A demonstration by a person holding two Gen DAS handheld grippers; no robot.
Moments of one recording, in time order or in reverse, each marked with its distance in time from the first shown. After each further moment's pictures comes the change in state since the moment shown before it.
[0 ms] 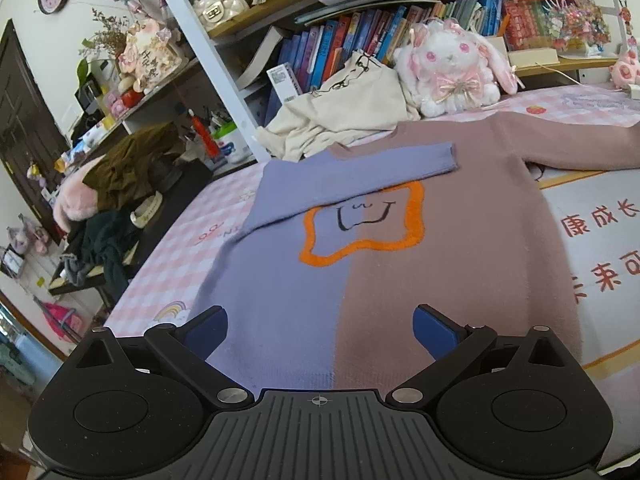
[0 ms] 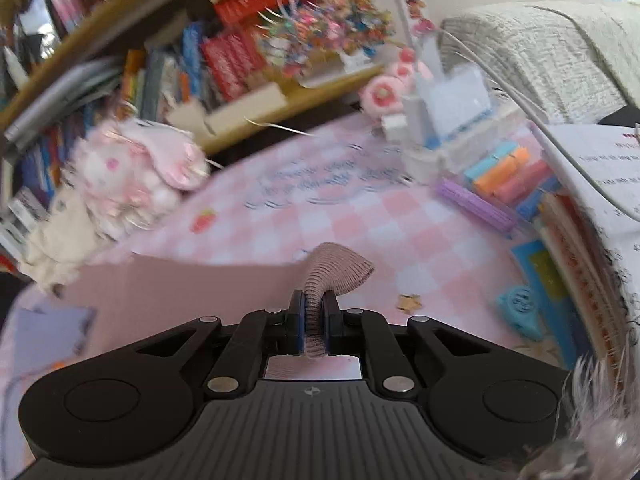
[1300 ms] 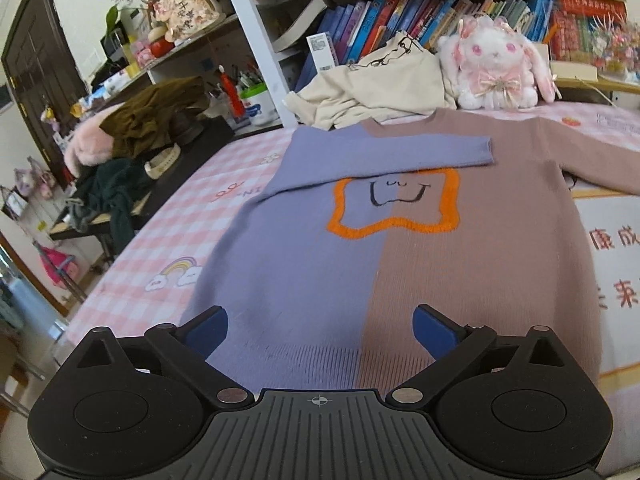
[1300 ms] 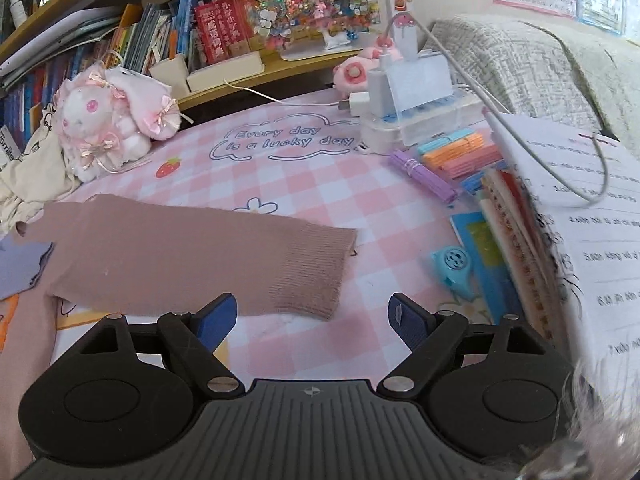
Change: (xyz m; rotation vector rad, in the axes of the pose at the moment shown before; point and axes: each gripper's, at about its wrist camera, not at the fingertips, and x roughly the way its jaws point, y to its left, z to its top) left arm 0.003 0.020 -0.009 -0.118 0.079 0.024; right arm -0.015 -0.020 -0.029 -0.129 0.062 -0.145
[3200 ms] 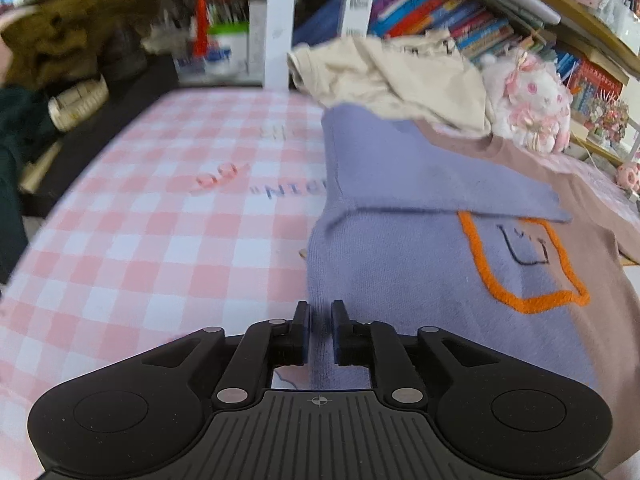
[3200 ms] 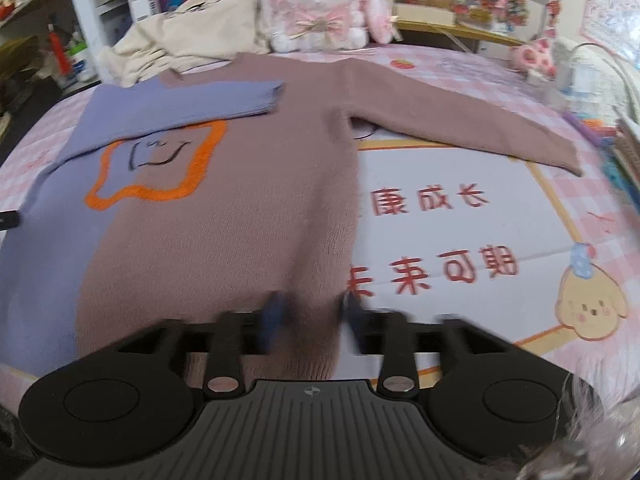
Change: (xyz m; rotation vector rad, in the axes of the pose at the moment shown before) left arm 0.191 0.197 0.042 -0.110 0.030 -0.486; right arm -0.060 0.285 -0.144 -0.190 0.092 -0.016
